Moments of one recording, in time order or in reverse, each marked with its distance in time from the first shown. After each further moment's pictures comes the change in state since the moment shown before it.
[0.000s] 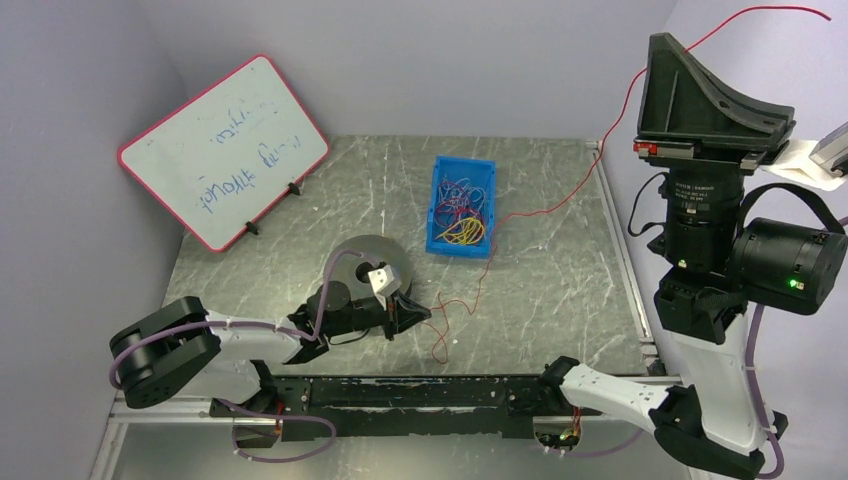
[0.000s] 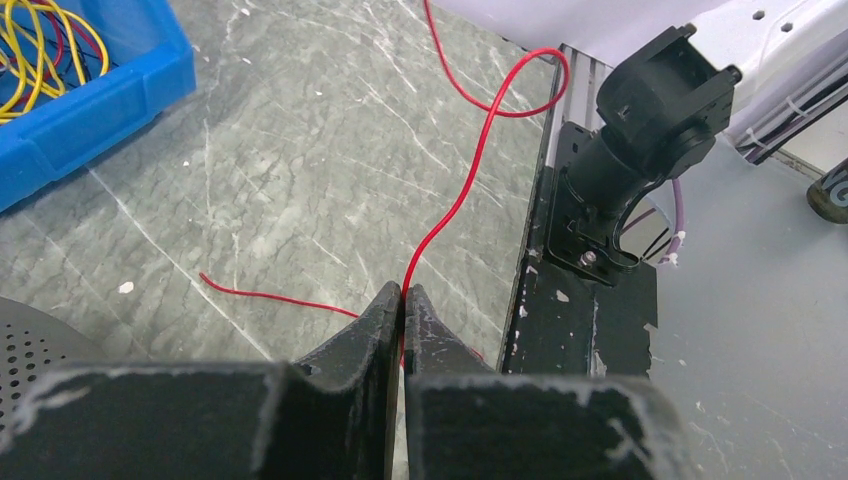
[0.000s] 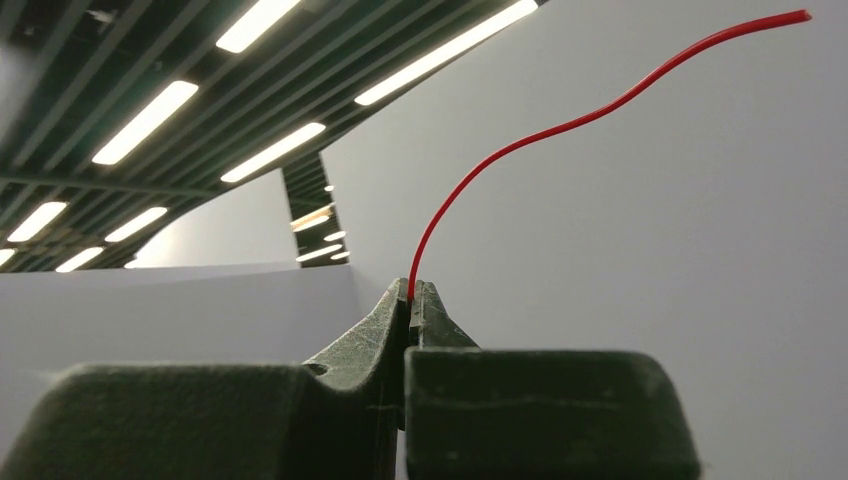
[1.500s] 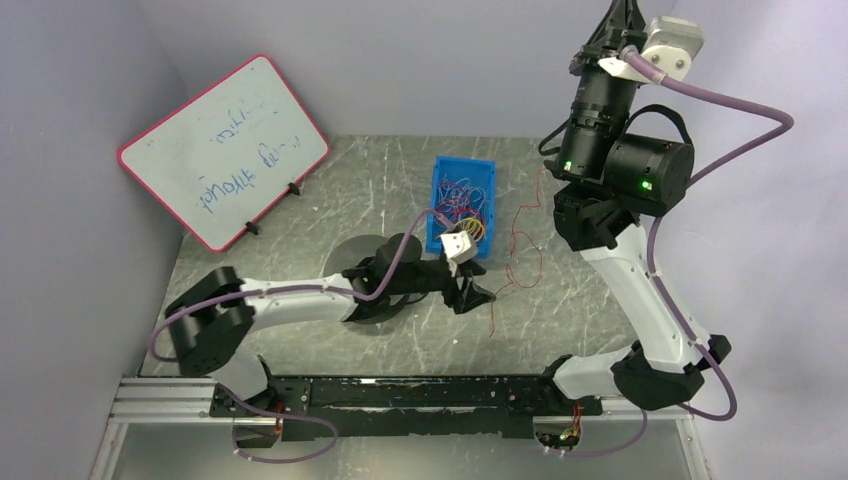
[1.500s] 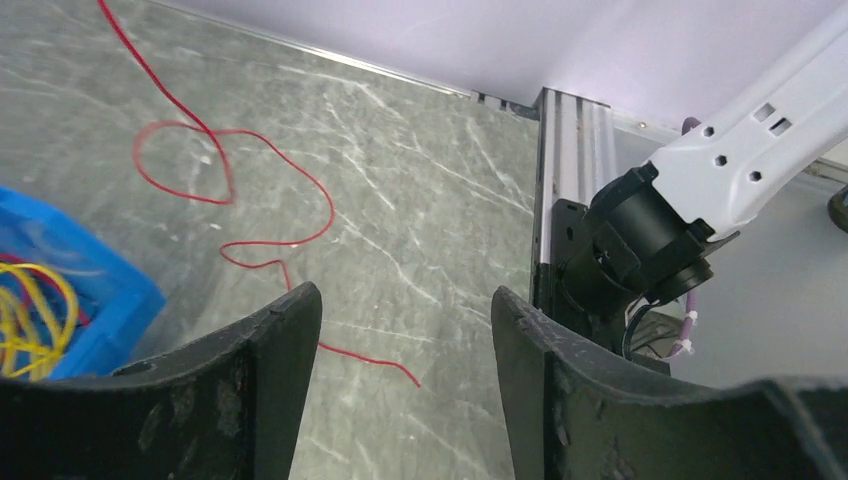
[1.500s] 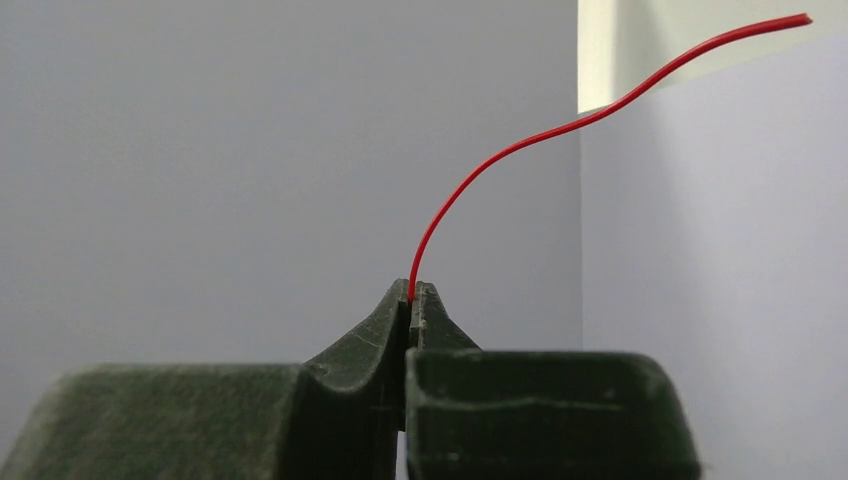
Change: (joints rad) left arm -0.075 0.328 0.647 -0.370 0.064 0.128; right arm -0.029 0.376 0.129 0.344 0.463 -0.911
